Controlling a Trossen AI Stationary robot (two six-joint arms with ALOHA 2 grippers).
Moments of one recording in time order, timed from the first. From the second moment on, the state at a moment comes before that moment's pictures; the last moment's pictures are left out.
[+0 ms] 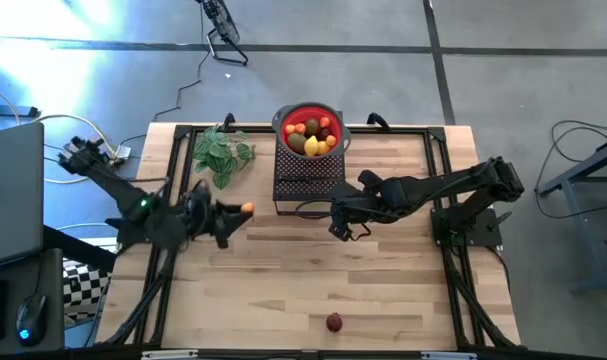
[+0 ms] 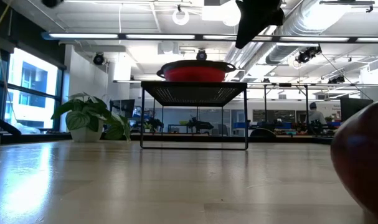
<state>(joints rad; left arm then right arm) -0.63 0.92 0.87 -0.27 -0.98 -1.04 0.19 1.61 1.49 -1.05 0.46 0.65</state>
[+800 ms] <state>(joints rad) 0.23 0.92 0.88 -0.04 -0.08 -0.63 0.11 1.45 1.49 -1.16 0.58 0.80</state>
